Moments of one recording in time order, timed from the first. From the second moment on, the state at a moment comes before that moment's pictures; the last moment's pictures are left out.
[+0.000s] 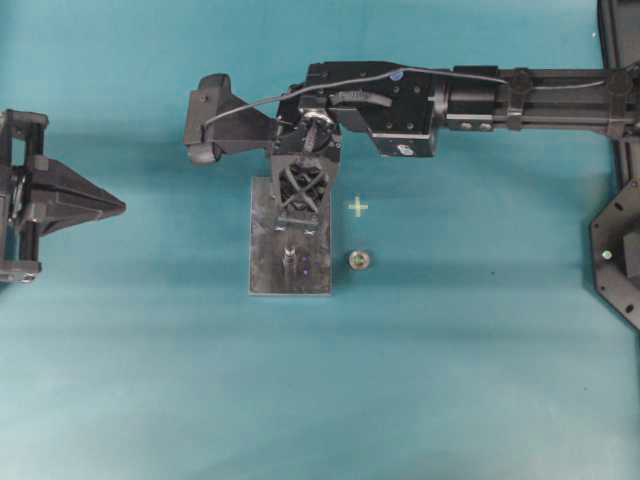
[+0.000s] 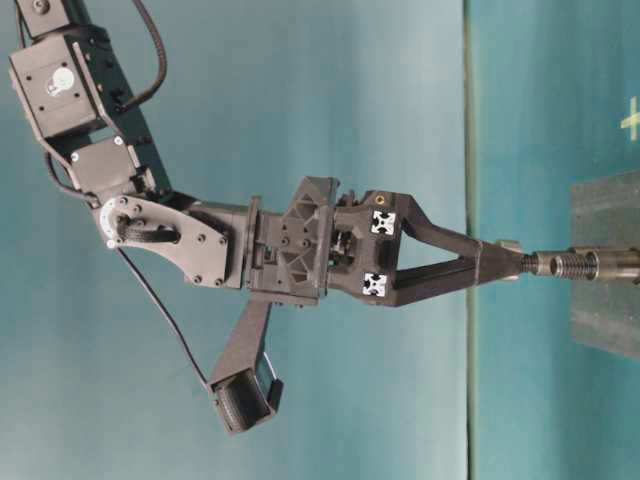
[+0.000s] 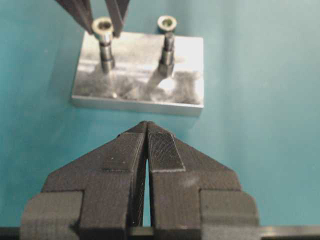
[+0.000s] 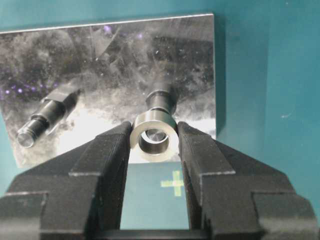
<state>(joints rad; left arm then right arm) 0.04 -0.85 1.11 0.01 0.20 -0.04 -0.17 0.38 -0.07 0.11 1.09 -0.13</state>
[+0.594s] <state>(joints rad) 0.04 -0.86 1.11 0.01 0.20 -0.04 -0.17 0.41 -0.11 0.11 1.12 -0.13</state>
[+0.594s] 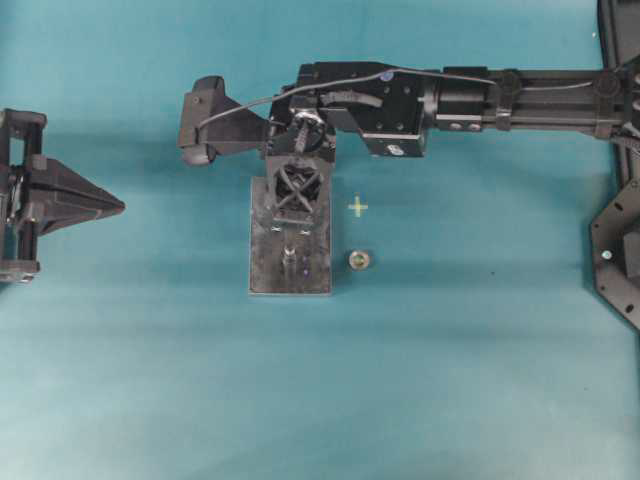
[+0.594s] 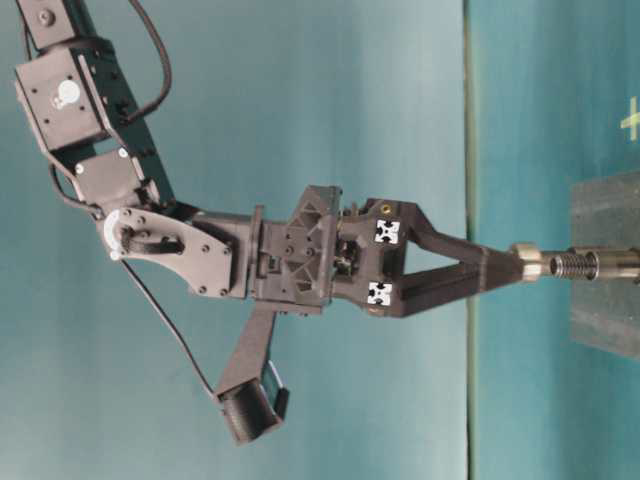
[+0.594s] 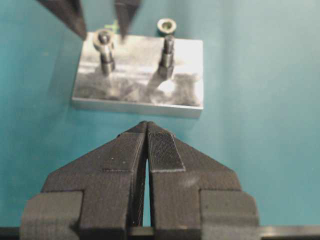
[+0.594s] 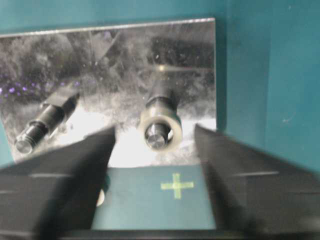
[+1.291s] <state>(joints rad) 0.04 -0.86 1.11 0.01 0.20 -0.04 -0.16 0.15 0.14 0.10 1.07 -0.09</state>
